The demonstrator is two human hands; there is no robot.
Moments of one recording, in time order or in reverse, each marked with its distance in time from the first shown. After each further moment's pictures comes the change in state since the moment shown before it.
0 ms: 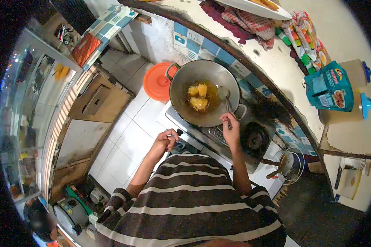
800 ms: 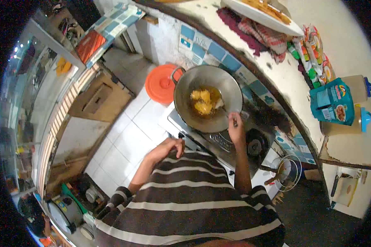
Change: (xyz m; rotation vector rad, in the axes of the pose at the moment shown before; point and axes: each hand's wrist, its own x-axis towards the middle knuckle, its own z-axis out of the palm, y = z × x) left_hand 0.006 0.015 -0.010 0.457 -0.269 0.044; right_hand 0.025 0.056 -0.001 -0.203 0.011 0.205
